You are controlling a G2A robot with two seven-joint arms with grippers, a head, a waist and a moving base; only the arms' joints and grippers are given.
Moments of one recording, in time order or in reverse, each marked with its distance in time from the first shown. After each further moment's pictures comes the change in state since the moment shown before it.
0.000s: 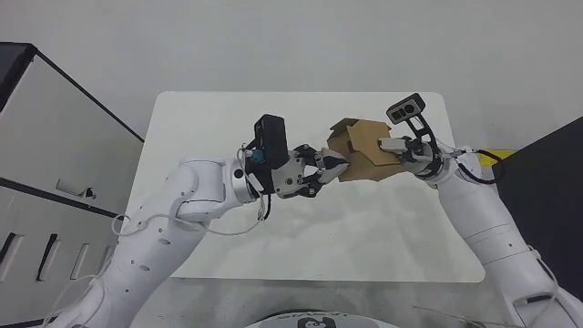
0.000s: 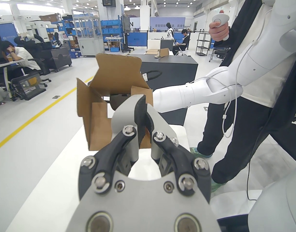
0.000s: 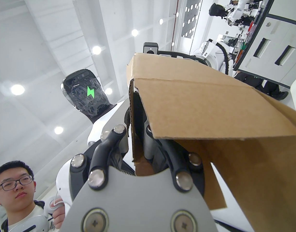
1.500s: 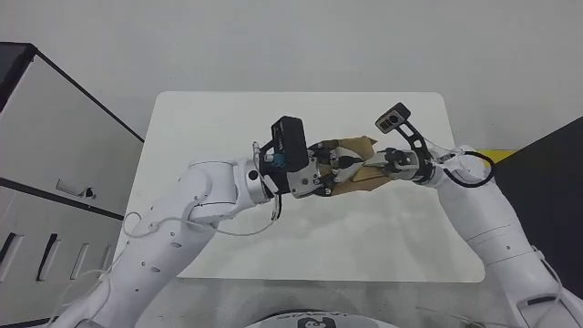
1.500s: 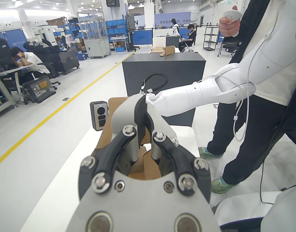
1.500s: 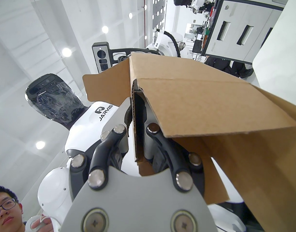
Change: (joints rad) left arm -0.049 -0.030 0.078 -0.010 0.077 0.080 -0.003; right arm -0.004 0.017 -0.002 -0.016 -0.222 0.028 -0.026
